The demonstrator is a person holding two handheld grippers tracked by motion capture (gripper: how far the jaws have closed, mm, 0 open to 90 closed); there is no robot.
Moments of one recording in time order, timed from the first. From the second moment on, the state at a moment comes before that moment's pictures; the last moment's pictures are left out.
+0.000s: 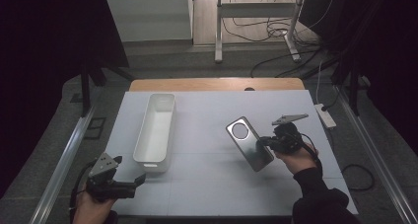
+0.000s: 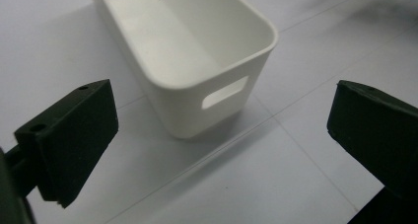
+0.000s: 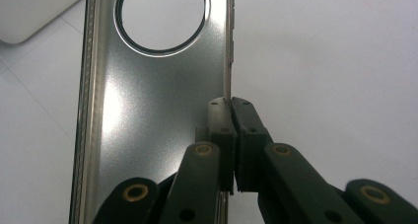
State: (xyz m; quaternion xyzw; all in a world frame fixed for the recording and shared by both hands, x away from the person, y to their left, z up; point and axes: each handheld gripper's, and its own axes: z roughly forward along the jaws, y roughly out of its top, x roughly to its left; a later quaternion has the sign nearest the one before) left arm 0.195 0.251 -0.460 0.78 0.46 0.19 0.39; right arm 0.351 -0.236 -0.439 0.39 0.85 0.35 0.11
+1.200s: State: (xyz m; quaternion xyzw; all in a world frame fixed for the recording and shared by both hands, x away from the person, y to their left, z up) left arm 0.246 0.202 -0.441 0.79 0.40 0.14 0.44; right arm 0.358 -0.230 -0.419 0.38 0.84 0.38 0.12
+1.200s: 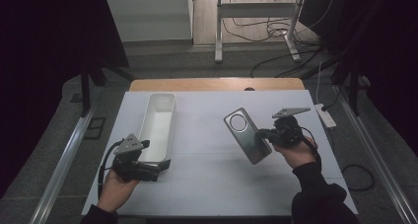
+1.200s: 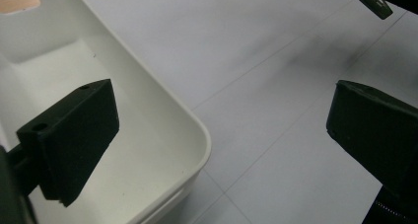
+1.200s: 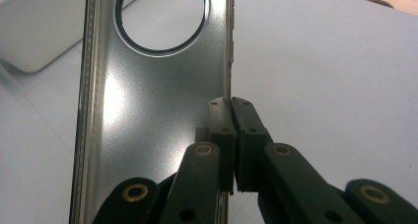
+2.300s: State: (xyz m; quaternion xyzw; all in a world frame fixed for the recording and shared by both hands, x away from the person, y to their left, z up) left arm 0.300 0.142 -0.429 0.81 0.35 0.12 0.46; right arm 0.361 -0.200 -0.407 0.37 0.83 0.41 0.12
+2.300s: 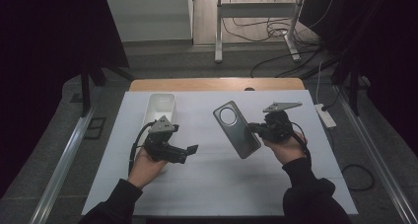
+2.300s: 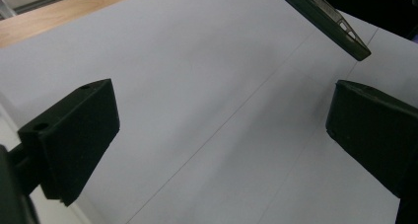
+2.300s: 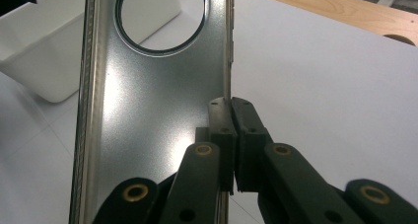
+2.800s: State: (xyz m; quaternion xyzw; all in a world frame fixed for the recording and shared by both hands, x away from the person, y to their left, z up) left arm 0.314 0.122 -0.429 0.81 0.34 0.11 0.46; right arm 0.361 -0.186 -0.406 0.36 0.83 0.41 0.11
